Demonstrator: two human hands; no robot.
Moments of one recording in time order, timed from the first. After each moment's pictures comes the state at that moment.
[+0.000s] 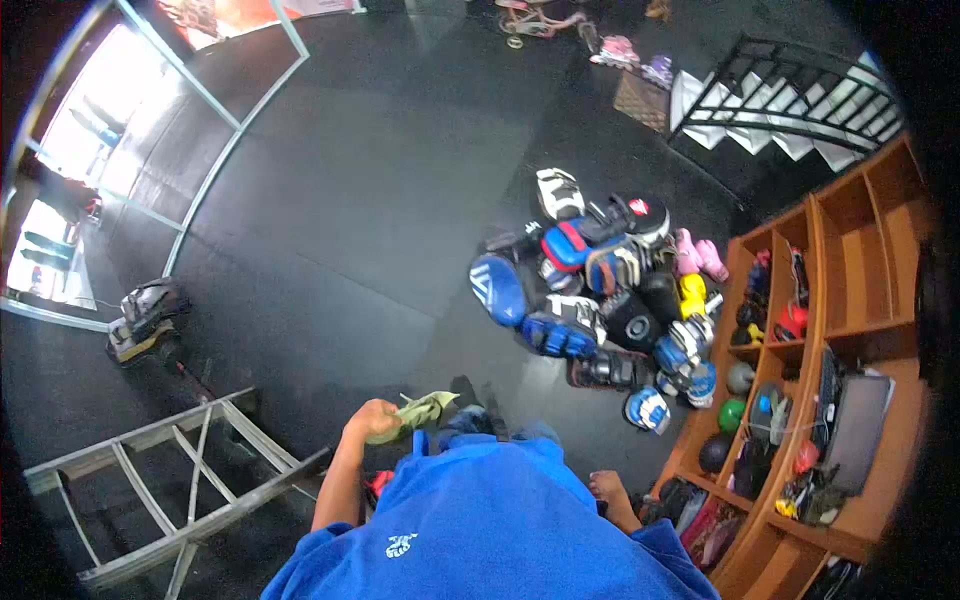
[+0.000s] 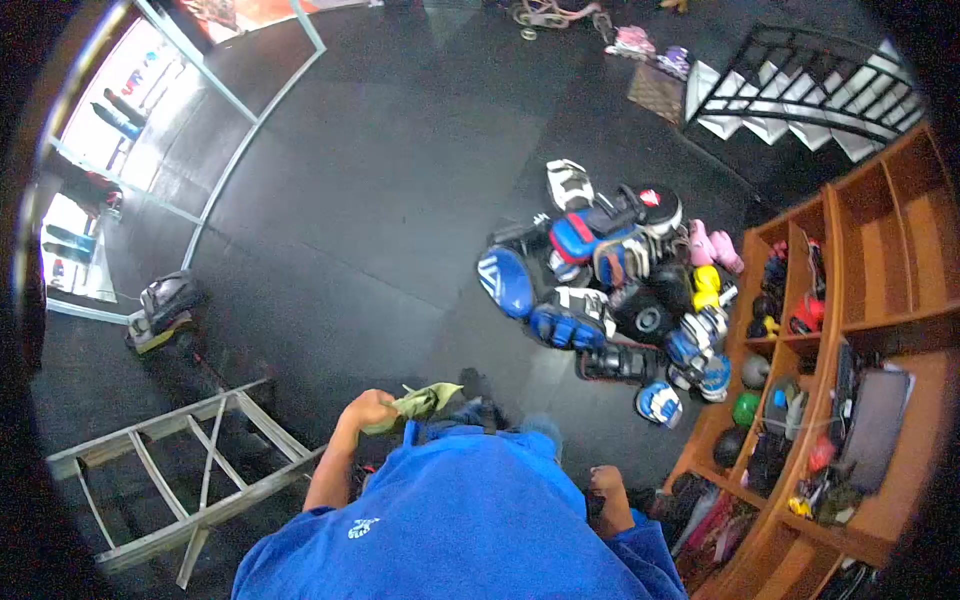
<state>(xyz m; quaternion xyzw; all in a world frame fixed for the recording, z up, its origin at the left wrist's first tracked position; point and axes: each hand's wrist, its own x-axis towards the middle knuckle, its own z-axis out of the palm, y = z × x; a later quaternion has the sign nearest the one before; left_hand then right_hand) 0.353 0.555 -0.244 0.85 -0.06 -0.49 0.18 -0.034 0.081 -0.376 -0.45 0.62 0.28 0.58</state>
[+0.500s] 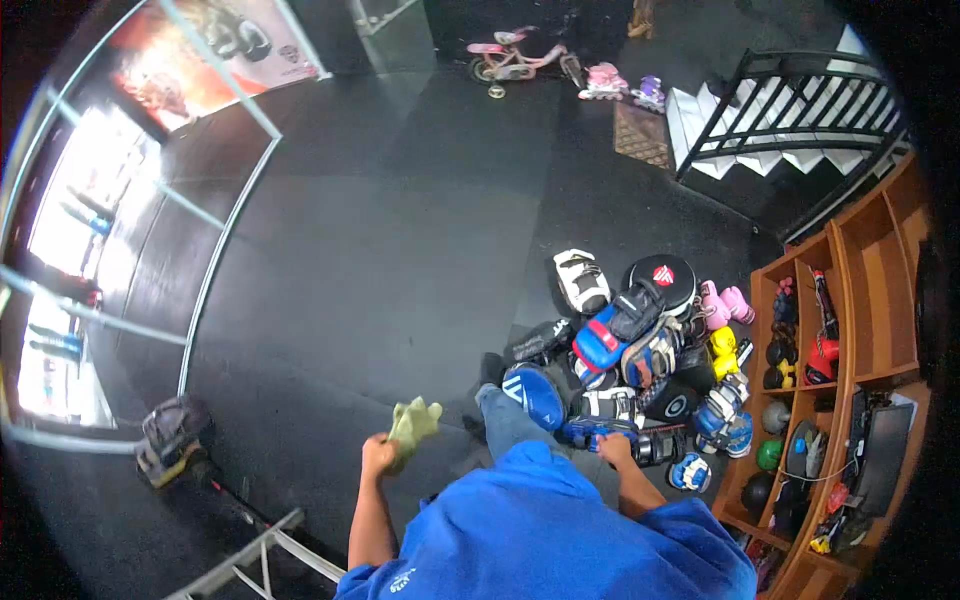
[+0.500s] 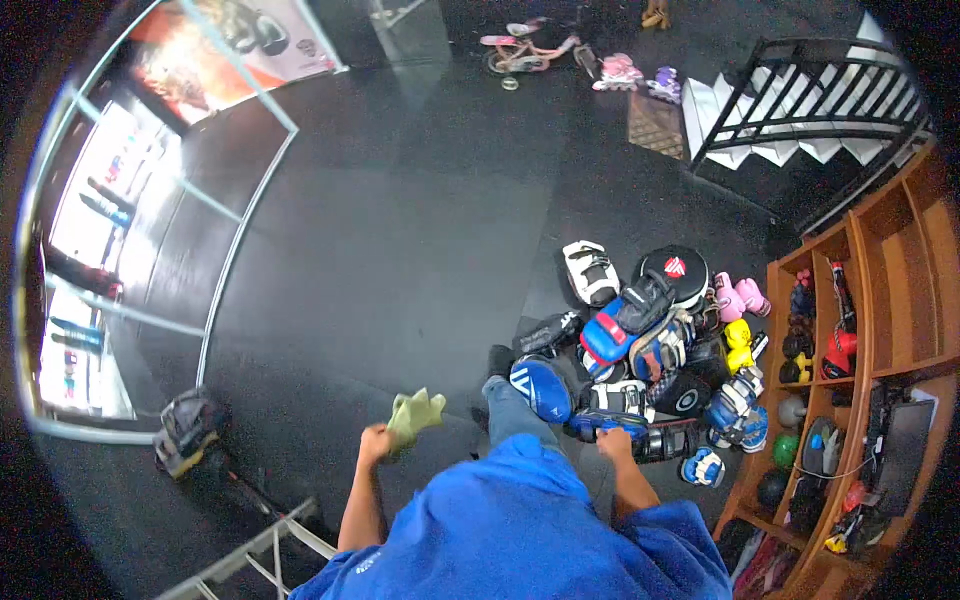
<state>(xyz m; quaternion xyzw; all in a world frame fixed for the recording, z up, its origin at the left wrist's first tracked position) 0.687 0.554 -0.311 0.94 0.00 -0.28 0.19 0.432 0.048 -0.393 -0.77 0.44 0.28 0.38</state>
